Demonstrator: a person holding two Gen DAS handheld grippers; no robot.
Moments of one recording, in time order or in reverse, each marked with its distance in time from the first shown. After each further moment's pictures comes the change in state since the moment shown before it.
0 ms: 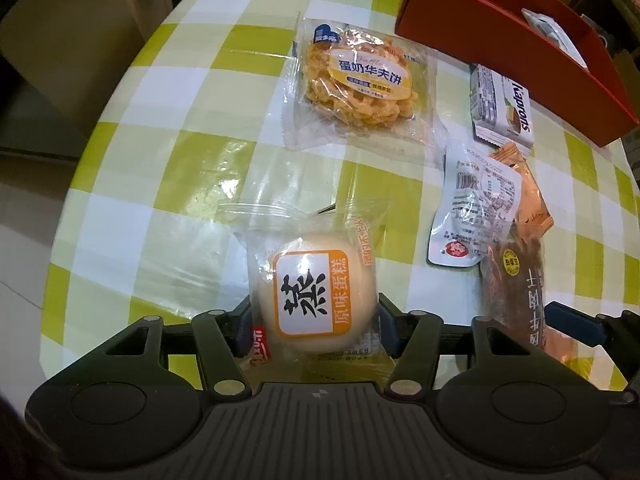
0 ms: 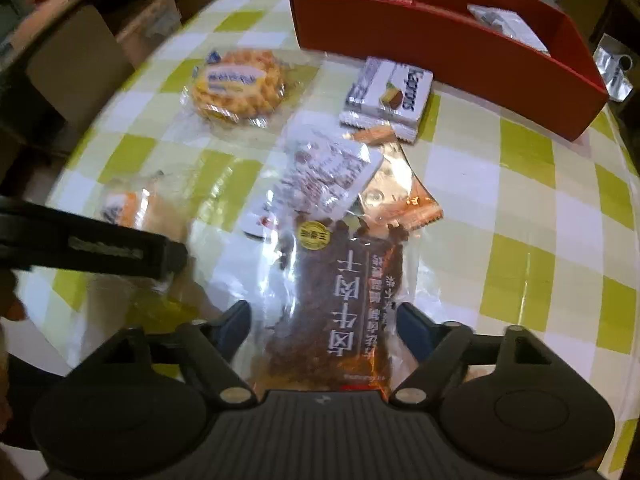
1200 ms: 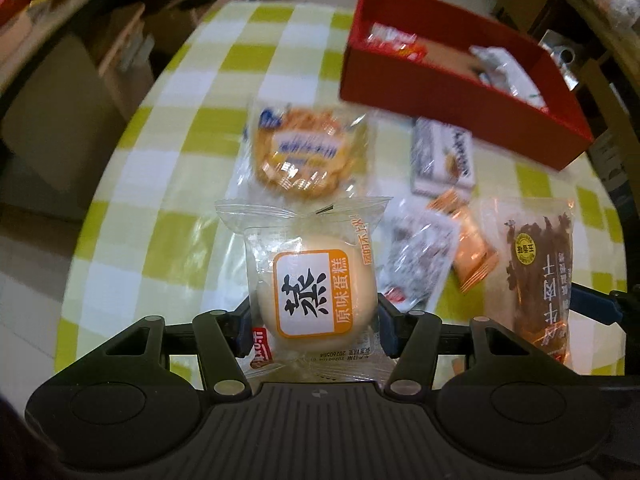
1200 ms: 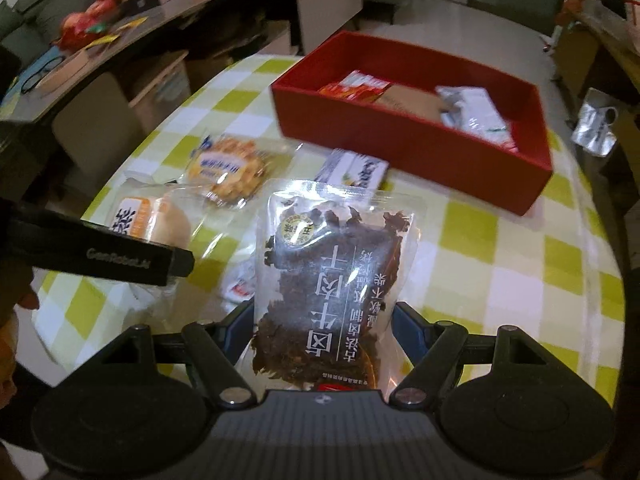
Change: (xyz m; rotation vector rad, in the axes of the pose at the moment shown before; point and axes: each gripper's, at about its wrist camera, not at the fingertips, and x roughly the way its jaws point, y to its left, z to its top) left arm -0.045 -0.041 0.016 0.074 -0.145 0.002; right arm -0.056 -0.041 0.011 -0.031 -0.202 0.012
